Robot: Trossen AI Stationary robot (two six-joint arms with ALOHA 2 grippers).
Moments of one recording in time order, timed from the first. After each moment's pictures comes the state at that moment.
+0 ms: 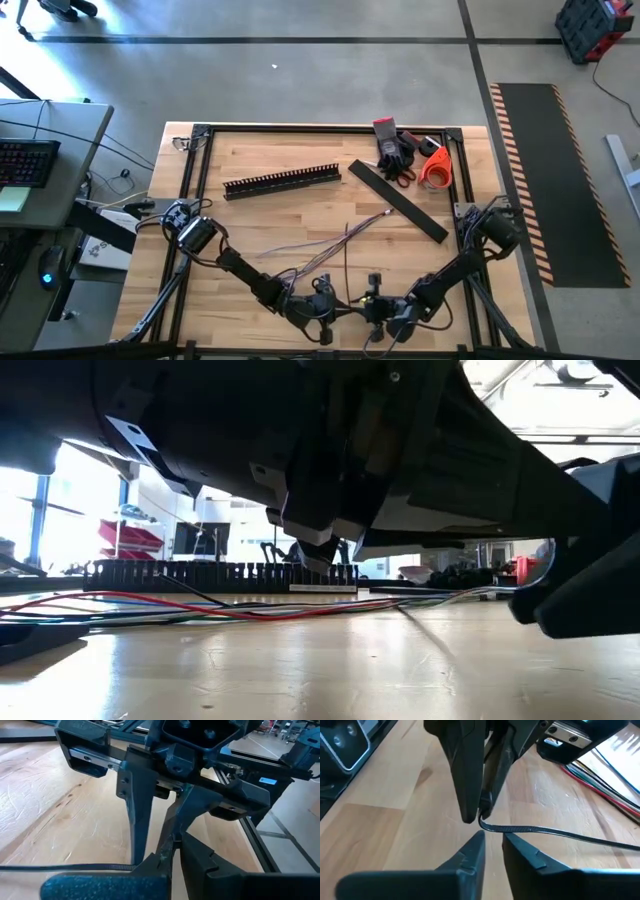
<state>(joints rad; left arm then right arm) -0.60 2.32 1.29 0.71 -0.56 -0.39 0.82 2.03 0.90 0.39 0.71 0.38</state>
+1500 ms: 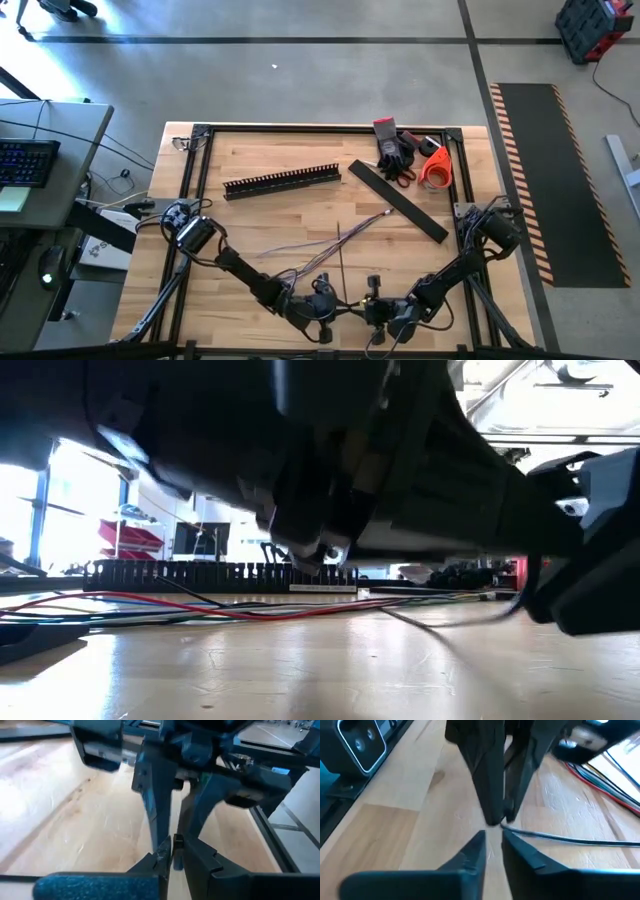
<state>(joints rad) -0.61 2.30 1.29 0.65 -0.59 -0.38 0.83 2.03 0.90 0.42 0.68 0.37</state>
